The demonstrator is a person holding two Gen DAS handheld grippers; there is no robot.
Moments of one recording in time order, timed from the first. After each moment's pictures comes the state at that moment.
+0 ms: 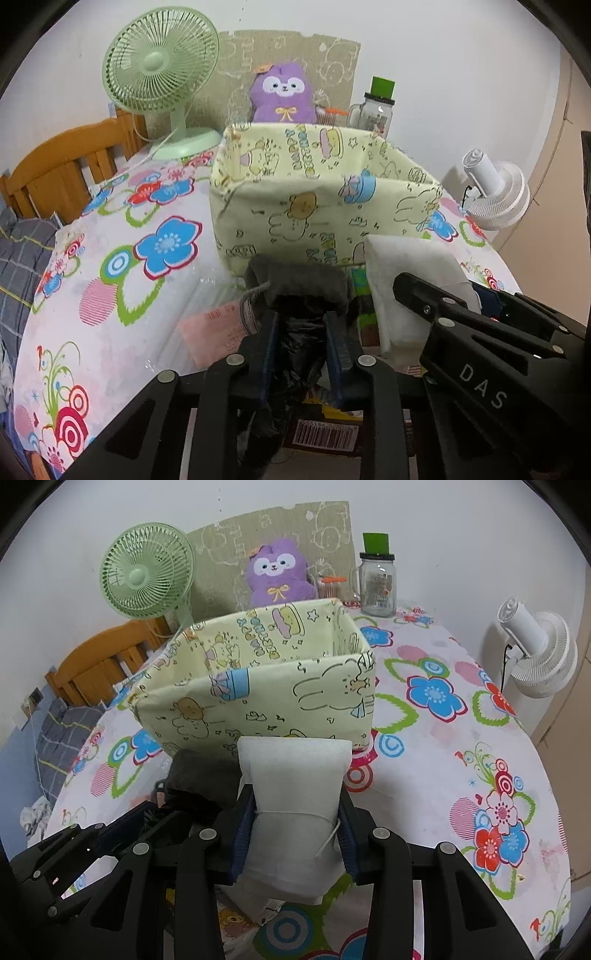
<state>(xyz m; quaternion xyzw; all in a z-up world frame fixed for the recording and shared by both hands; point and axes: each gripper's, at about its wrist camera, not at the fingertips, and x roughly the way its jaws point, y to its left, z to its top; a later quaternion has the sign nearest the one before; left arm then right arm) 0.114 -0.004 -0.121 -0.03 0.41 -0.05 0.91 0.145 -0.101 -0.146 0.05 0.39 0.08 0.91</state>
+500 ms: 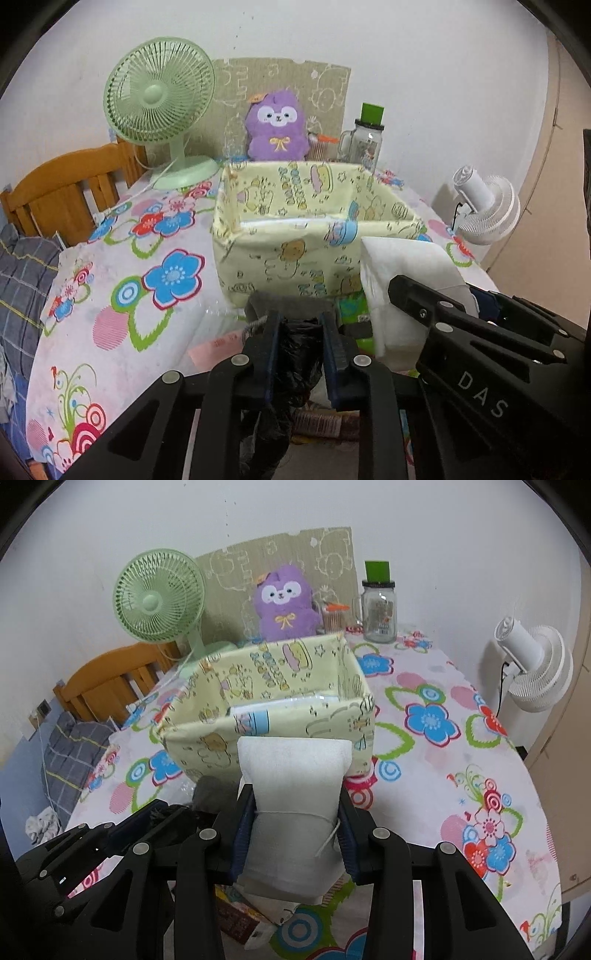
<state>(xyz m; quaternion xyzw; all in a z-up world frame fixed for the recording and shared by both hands) 0.108 -0.004 -0.092 -0.03 0.38 -0.05 0.92 0.134 -0.101 -0.113 0.05 0.36 0.09 0.93</state>
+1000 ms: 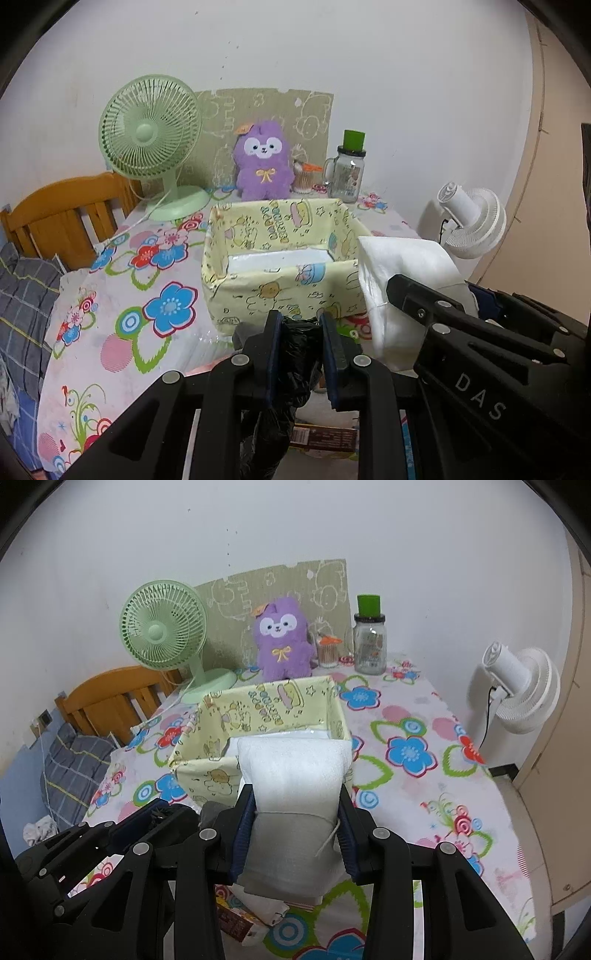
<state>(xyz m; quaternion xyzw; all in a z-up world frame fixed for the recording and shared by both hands) 0.098 -0.020 -0.055 -0.02 0.34 -0.07 0.94 0.119 -0.115 -0.075 0.04 0.32 0.08 0.94</state>
